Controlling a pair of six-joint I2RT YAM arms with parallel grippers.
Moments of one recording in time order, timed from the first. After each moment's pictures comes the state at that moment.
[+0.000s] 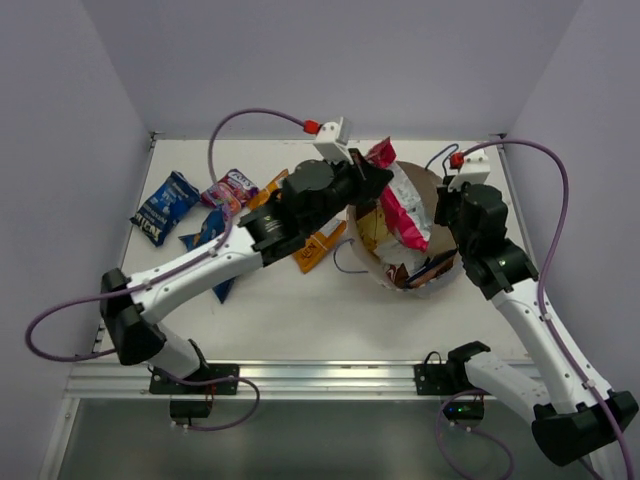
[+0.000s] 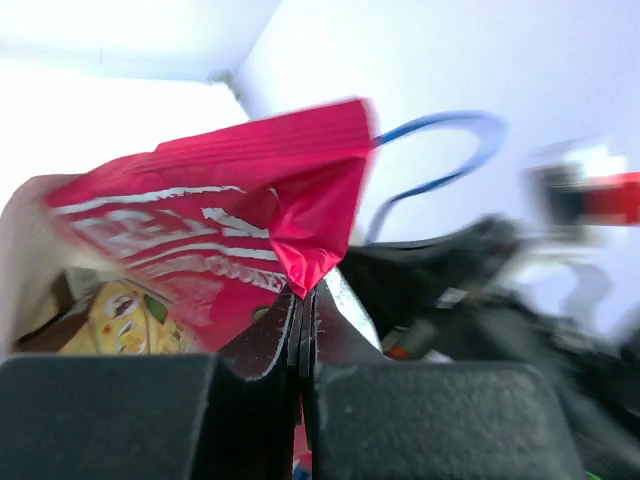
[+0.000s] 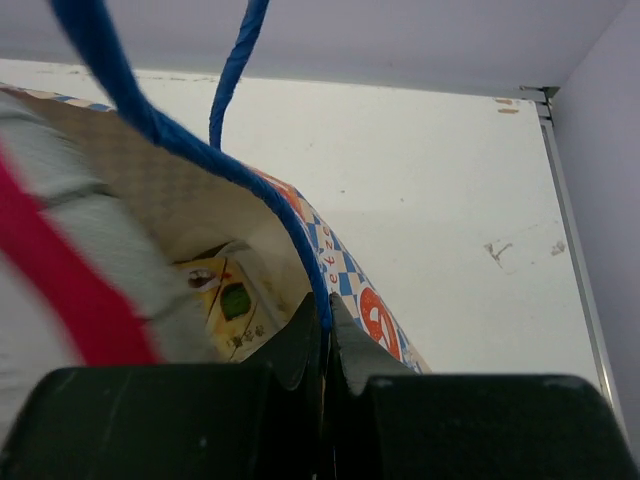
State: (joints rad) left arm -0.98 1.59 1.52 0.02 -0.24 -0.67; right arm 0.35 0.93 0.99 -0.33 0.31 0.04
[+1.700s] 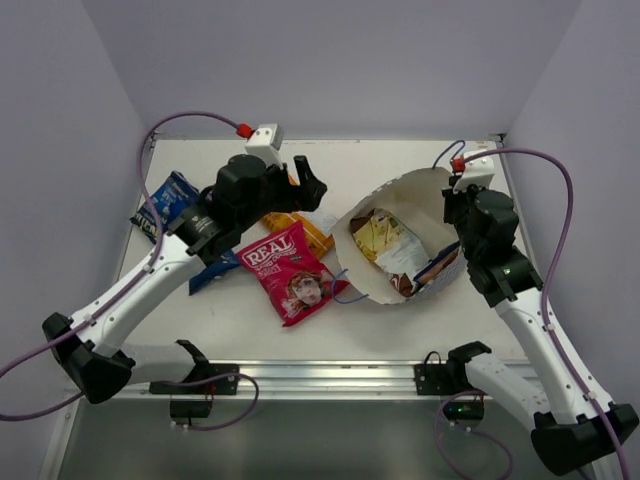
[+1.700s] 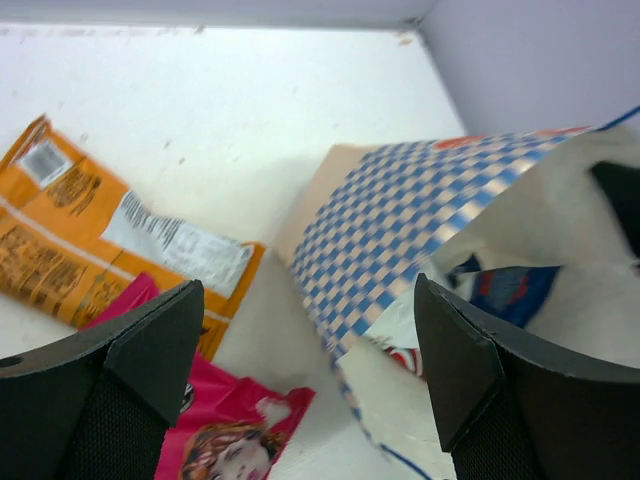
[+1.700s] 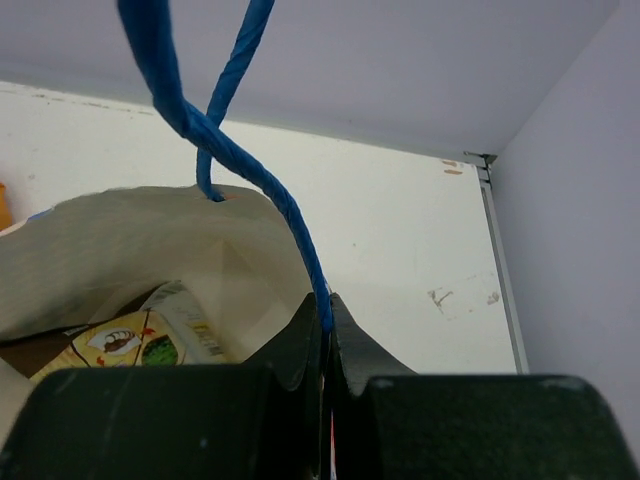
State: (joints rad) left arm -0.71 1.27 1.32 -0.41 -0.15 -0.52; right arm 0.33 0.87 0.95 -0.24 0.32 -0.13
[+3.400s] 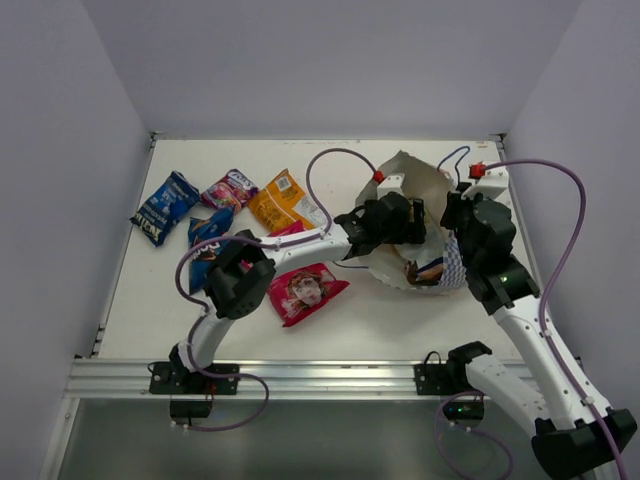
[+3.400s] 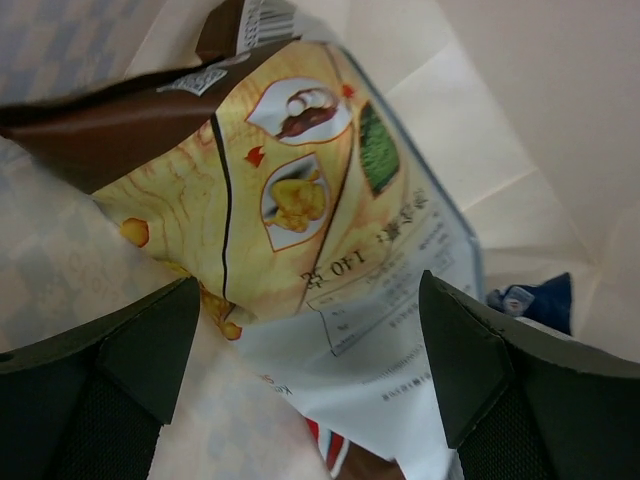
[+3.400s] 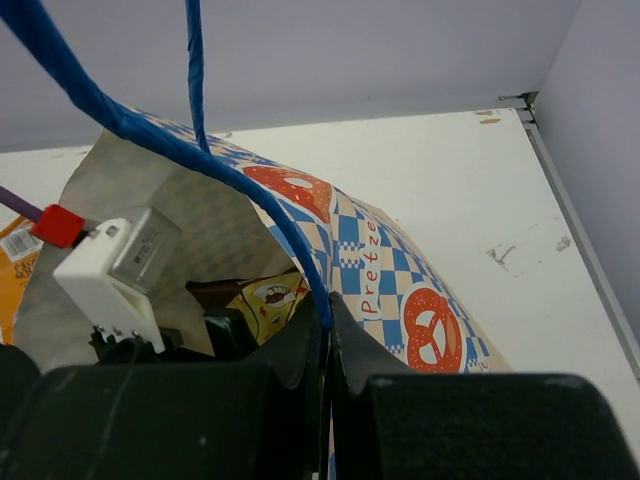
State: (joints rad) left arm -1.00 2.14 1.73 -0.15 -0.24 -0.77; right arm 0.33 0.82 0.86 -0.19 0.37 0.14
